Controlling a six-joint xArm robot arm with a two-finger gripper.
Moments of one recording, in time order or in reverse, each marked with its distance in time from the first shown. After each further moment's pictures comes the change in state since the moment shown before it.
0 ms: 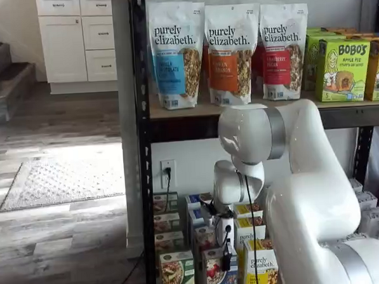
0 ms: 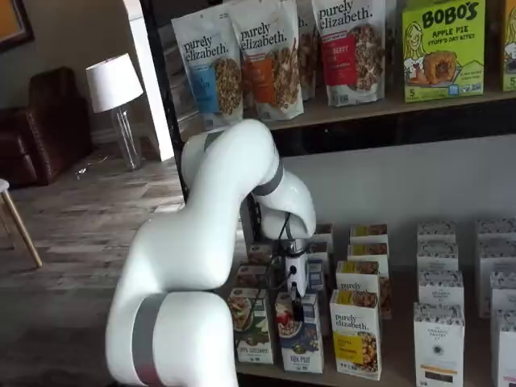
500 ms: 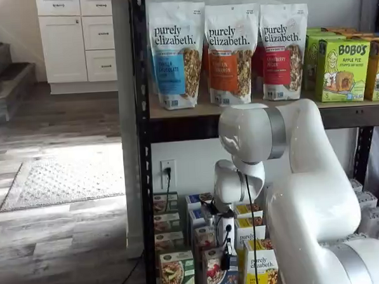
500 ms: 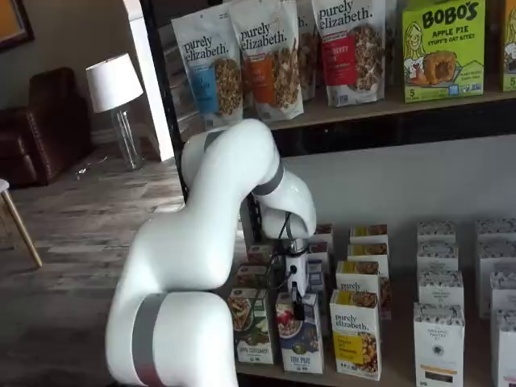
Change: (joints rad) arm -0.003 -0.002 0.000 0.007 0.007 -0.008
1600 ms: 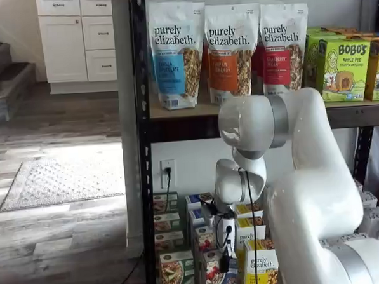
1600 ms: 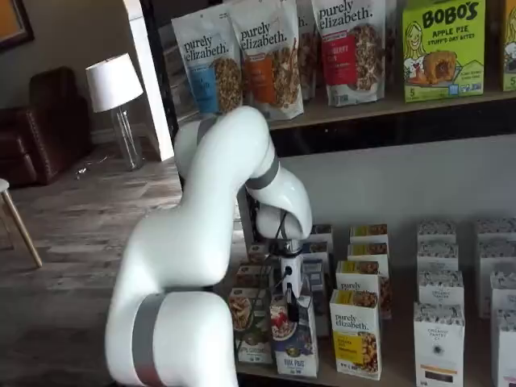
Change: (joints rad) arm 0.014 -0.095 0.143 0.056 -0.043 -0.036
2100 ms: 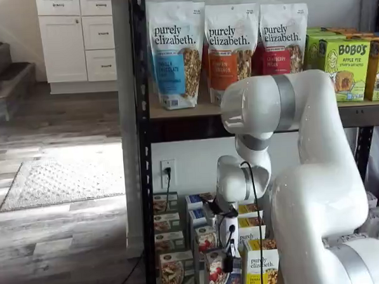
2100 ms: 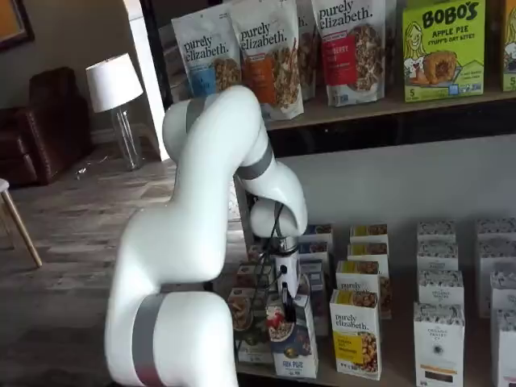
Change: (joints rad) arm 0.009 -0.150 0.208 -0.054 -0.071 0.053
